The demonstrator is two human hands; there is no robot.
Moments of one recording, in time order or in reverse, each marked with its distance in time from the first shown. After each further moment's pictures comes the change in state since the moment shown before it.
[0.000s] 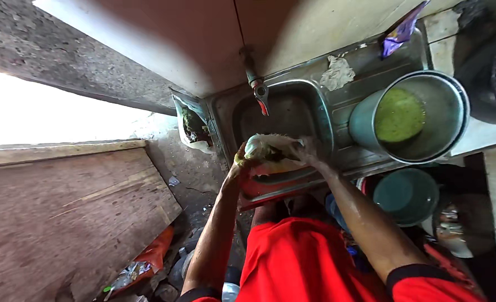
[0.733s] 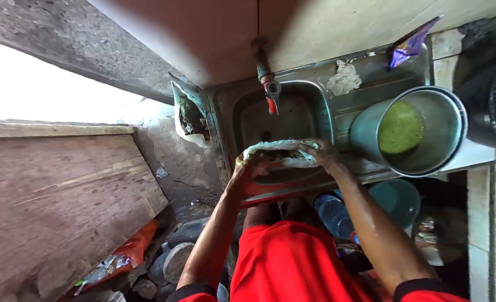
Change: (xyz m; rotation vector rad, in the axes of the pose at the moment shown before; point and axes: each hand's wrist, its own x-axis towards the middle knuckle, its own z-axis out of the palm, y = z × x) left_hand 0.000 -0.024 0.019 -0.112 0.178 -0.105; right_hand -0.016 0.012 -0.030 0.466 -0.019 0.003
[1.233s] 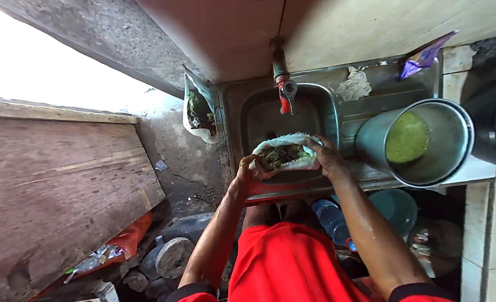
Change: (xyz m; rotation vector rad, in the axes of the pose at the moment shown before) left_hand 0.000 -0.015 -0.009 -0.463 -0.238 -0.106; right_hand -0.005 -0.020 0.018 0.335 0.055 0.144
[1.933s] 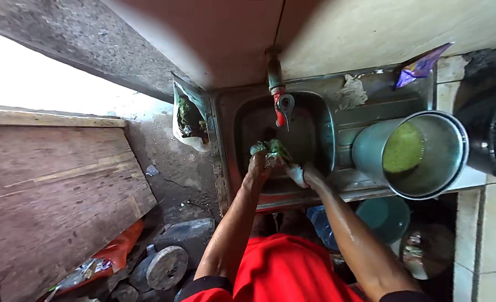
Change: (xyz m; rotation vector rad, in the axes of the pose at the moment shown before) left_hand 0.088 -0.018 0.038 -0.187 0.252 0.090; right_hand 0.041 0.049 0.017 -0.894 -0.155 0.312
